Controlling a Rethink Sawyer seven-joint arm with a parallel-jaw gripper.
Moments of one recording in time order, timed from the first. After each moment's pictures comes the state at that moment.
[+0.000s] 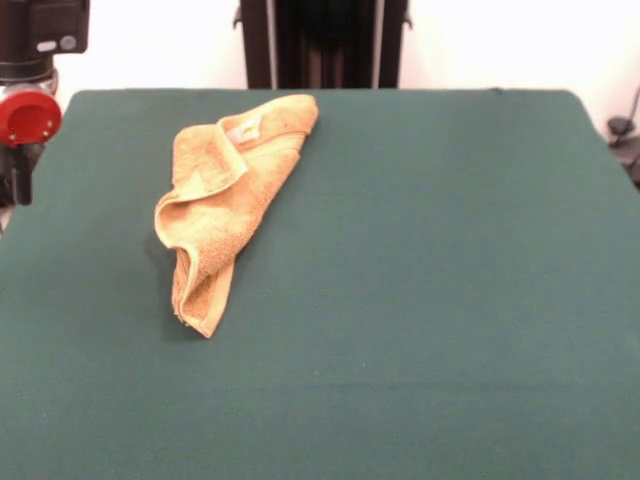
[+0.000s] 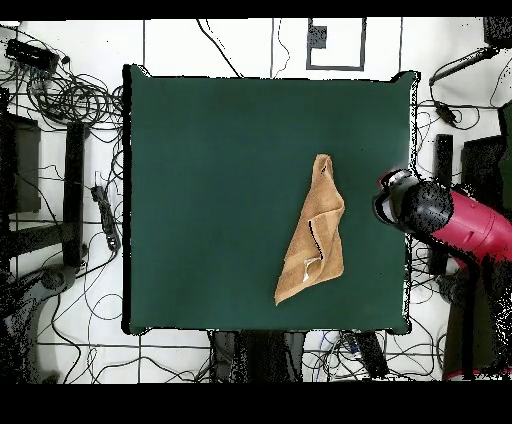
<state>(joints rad) -0.54 -0.52 -0.04 1.37 -0.22 0.53 2.30</state>
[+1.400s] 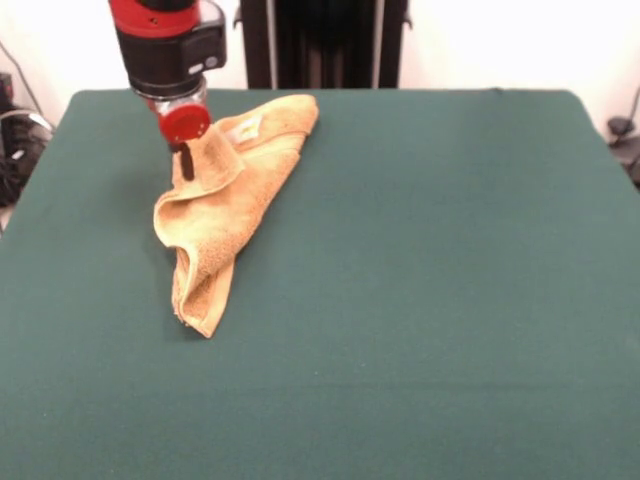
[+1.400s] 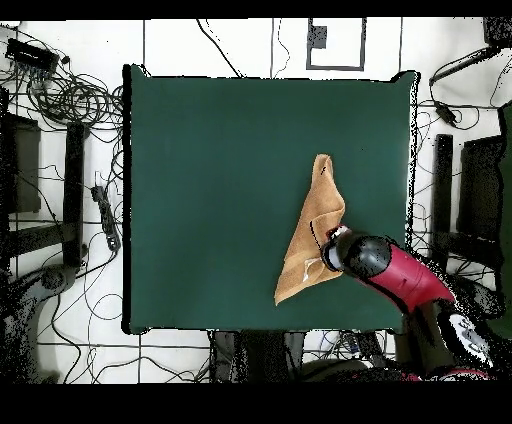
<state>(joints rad) -0.49 -0.47 -0.12 1.73 -0.01 0.39 2.32</state>
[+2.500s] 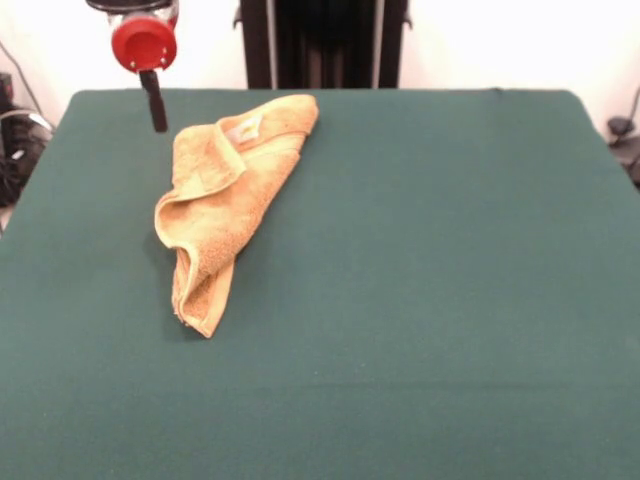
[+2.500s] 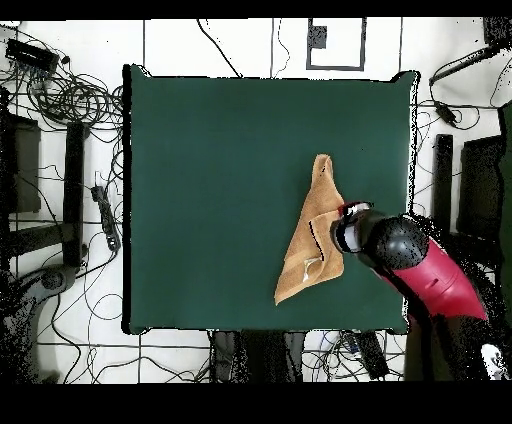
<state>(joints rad) -0.45 -0.68 -0.13 1.75 0.22 0.51 2.32</state>
